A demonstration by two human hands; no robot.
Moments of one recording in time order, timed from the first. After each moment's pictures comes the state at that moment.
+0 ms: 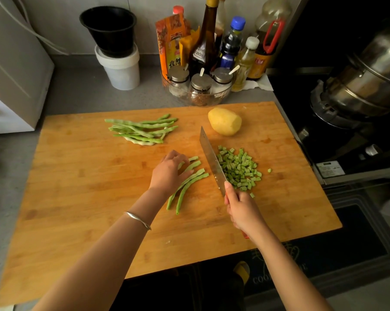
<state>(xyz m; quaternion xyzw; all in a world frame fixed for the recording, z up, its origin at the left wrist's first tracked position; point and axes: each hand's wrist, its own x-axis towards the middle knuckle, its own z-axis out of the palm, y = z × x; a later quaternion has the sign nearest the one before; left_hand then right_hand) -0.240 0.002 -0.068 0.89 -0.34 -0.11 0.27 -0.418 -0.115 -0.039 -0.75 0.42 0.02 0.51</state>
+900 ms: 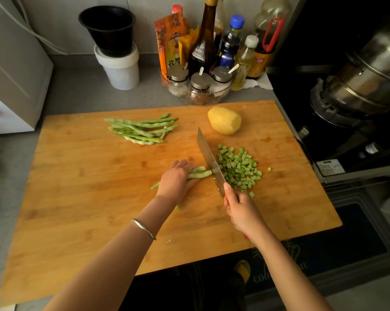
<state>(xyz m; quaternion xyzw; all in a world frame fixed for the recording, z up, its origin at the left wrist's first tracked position) -0.261 -0.003 -0.073 0.88 -0.40 -0.12 0.21 -0.423 -0.112 -0.038 -0.75 0.41 0.02 0.52</state>
